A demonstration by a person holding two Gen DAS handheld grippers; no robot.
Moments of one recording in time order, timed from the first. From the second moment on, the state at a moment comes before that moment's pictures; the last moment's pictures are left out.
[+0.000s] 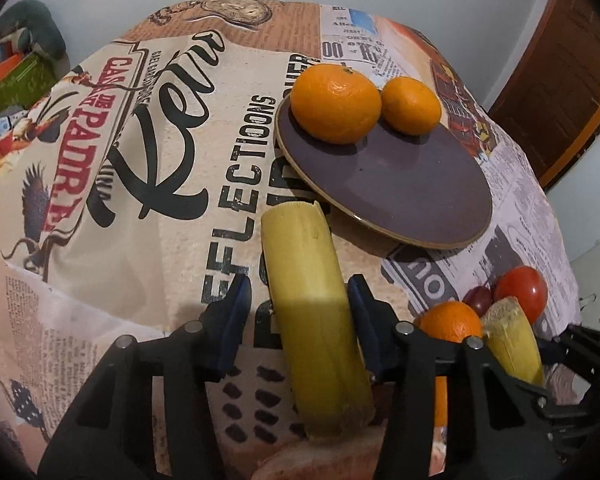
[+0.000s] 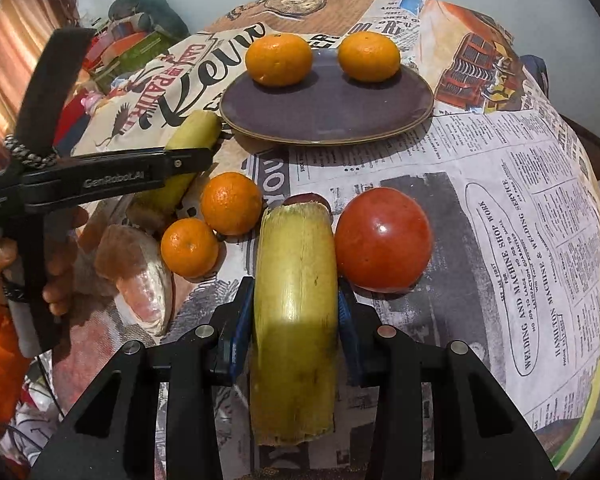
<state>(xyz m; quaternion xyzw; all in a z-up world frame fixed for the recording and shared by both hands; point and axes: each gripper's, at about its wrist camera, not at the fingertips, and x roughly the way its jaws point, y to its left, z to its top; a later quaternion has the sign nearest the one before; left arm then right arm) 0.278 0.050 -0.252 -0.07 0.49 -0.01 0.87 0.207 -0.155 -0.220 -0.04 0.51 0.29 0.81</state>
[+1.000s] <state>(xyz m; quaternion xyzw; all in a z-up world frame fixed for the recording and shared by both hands) 0.218 0.023 -0.129 -0.04 0.35 -0.06 0.93 0.207 -0.175 -0.132 -0.01 0.38 0.26 0.89</state>
